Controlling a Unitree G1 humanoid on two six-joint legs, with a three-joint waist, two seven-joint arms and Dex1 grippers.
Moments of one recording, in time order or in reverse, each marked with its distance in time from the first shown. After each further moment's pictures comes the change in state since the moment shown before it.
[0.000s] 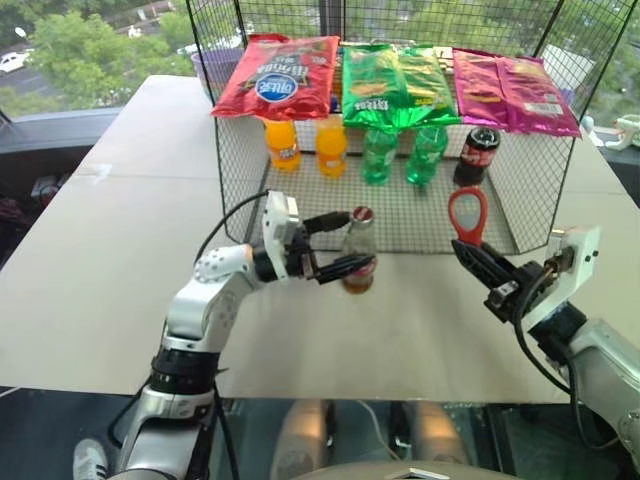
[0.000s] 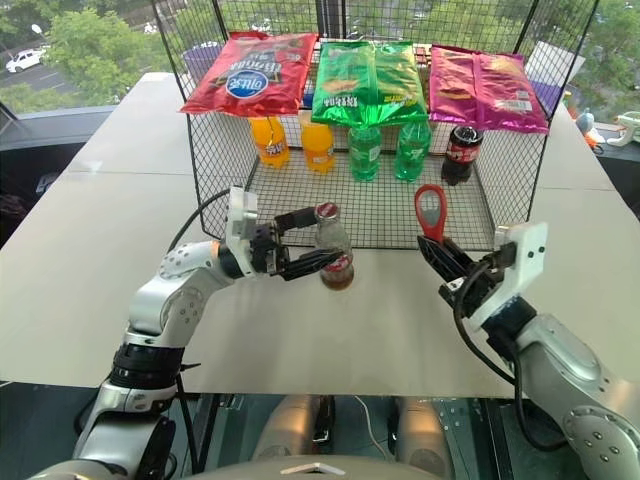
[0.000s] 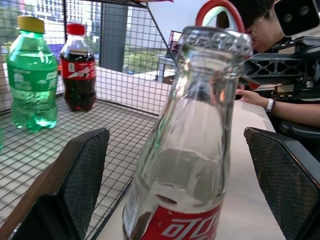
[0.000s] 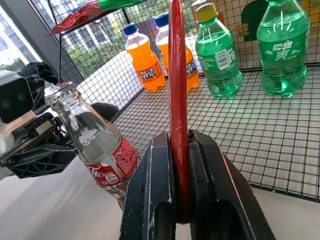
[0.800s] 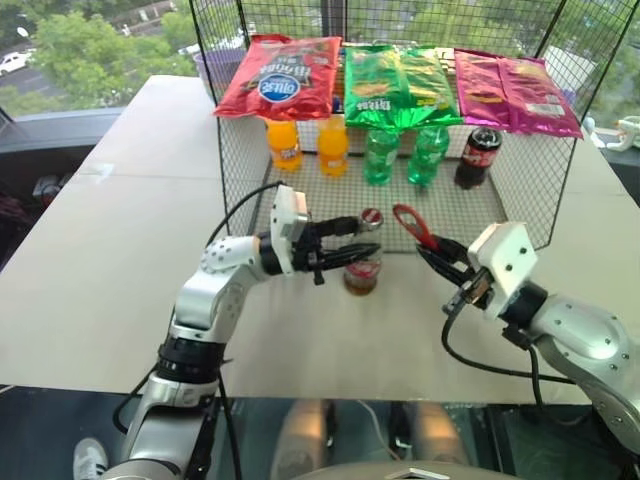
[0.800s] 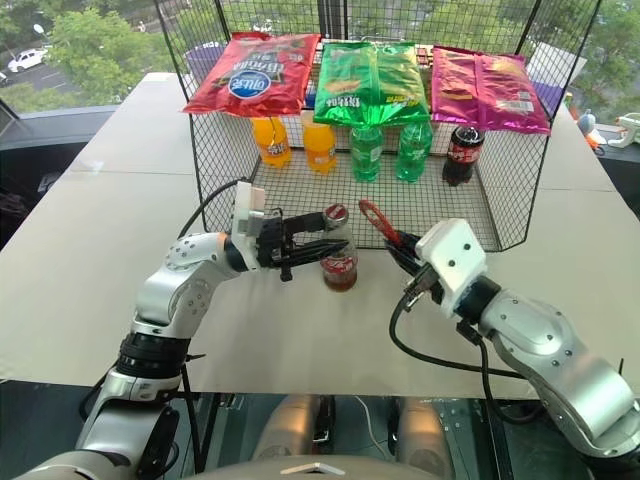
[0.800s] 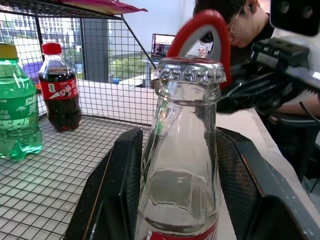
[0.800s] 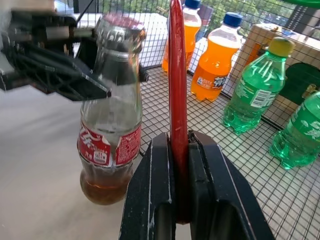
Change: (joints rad) left arm -0.057 0.006 -0.029 0.037 0.025 -0.070 -0.059; right arm -0.228 -0.123 0.305 0.046 -0.674 -0.055 0.257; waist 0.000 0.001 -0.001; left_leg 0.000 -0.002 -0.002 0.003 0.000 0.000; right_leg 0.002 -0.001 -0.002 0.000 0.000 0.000
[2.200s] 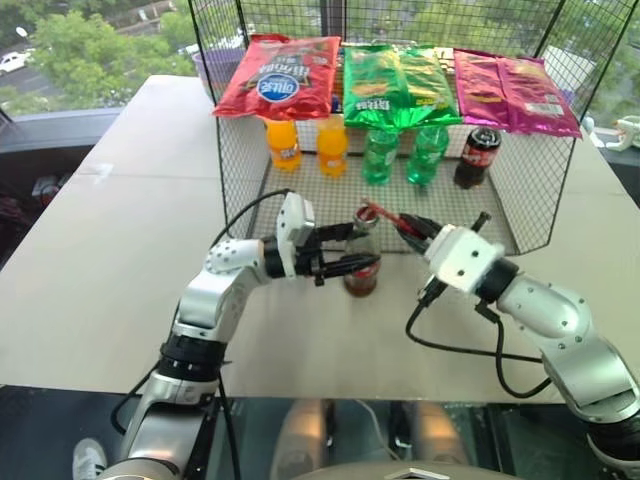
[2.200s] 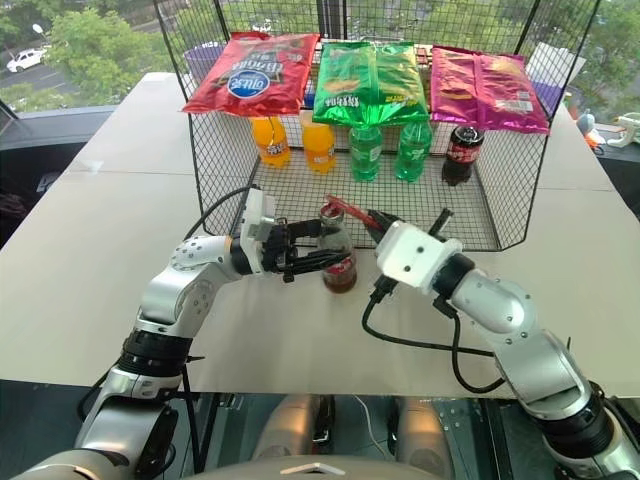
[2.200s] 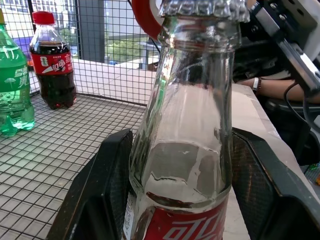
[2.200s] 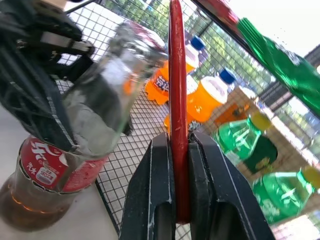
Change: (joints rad) left arm -0.005 0.006 -0.023 0.045 0.035 0.012 -0.016; right arm -0.111 0.145 0.145 0.161 -0.584 -0.283 0.160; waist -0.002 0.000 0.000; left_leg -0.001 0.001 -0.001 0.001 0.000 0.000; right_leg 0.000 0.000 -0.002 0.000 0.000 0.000
